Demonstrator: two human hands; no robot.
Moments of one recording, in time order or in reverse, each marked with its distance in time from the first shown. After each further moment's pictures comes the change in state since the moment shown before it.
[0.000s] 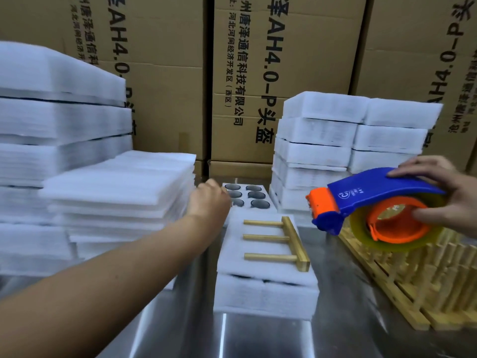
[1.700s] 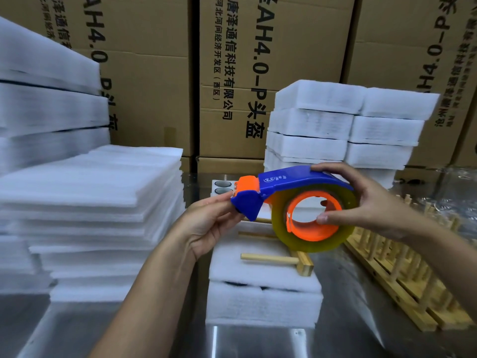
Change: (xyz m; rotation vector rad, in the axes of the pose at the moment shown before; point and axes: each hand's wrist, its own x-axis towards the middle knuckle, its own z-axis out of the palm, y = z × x) left_hand -0.017 -0.001 0.008 -2.260 -0.537 -0.406; right_hand 0.035 -0.066 0.102 0.427 -0.221 0.167
